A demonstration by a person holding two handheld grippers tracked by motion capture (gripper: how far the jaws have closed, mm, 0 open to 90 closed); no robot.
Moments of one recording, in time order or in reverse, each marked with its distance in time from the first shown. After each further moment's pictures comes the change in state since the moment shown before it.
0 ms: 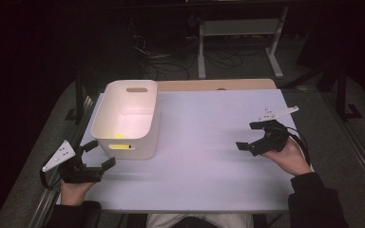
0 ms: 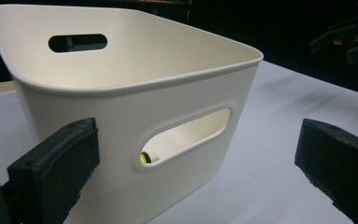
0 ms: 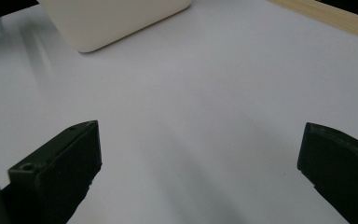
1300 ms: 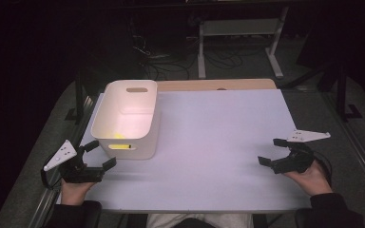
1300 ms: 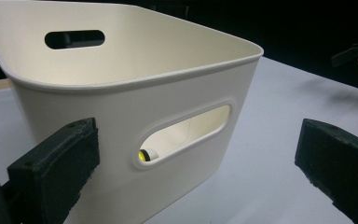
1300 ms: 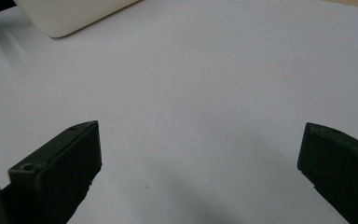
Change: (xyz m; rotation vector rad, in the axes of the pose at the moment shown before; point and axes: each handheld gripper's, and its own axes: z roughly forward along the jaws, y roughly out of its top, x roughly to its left) left arm 0.000 0.000 0.002 0.018 -0.006 0.005; right arm -0.005 -0.079 -0.039 -0.079 -0.099 0.106
